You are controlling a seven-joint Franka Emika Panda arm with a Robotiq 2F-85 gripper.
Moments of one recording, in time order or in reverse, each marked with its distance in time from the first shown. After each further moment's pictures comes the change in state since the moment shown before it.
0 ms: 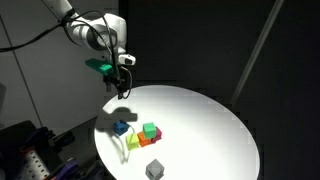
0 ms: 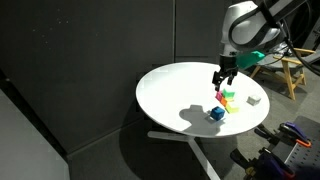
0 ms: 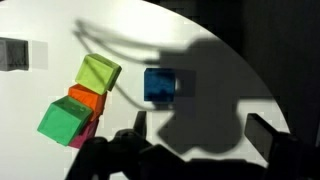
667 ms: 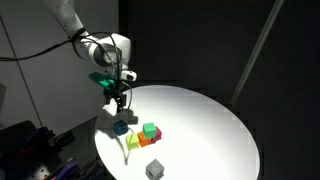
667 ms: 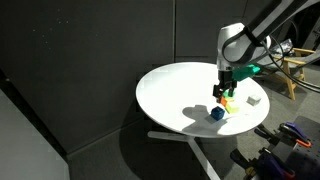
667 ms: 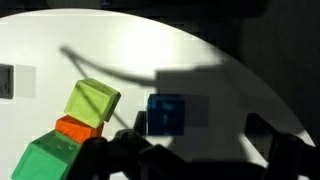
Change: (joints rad) arm -0.001 0.167 -0.017 0.034 0.000 0.021 0.003
